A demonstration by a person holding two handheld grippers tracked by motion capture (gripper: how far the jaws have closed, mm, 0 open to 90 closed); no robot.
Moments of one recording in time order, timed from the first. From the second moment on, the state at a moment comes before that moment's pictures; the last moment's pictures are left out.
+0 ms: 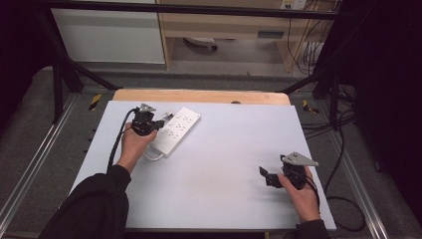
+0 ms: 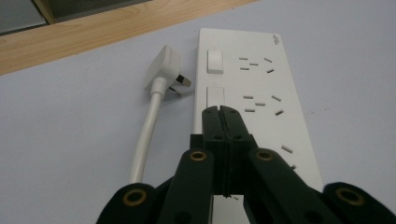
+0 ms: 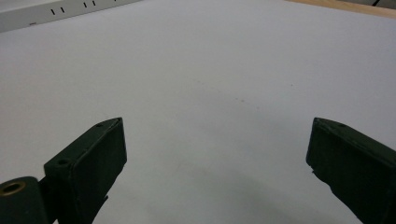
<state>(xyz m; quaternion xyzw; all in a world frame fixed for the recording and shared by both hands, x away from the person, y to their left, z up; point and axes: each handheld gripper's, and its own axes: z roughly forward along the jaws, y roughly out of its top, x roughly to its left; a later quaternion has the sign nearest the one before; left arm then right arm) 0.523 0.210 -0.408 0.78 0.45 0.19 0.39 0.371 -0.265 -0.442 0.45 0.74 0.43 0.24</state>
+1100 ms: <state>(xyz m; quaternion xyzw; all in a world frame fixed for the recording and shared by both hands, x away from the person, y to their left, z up) 0.530 0.203 -0.422 0.80 0.45 0.18 0.36 0.371 -0.265 -0.442 0.44 0.75 0.43 0.24</state>
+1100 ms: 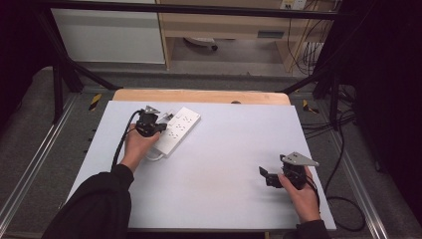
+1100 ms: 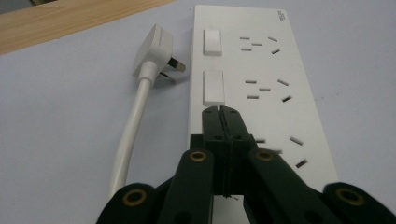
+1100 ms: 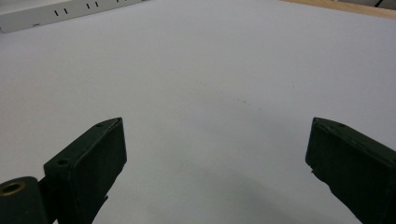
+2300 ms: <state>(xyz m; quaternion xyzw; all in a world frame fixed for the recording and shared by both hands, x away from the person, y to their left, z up) 0.535 0.198 -0.425 0.80 0.44 0.19 0.36 0.370 -0.266 -0.441 0.44 0.74 0.44 0.24</state>
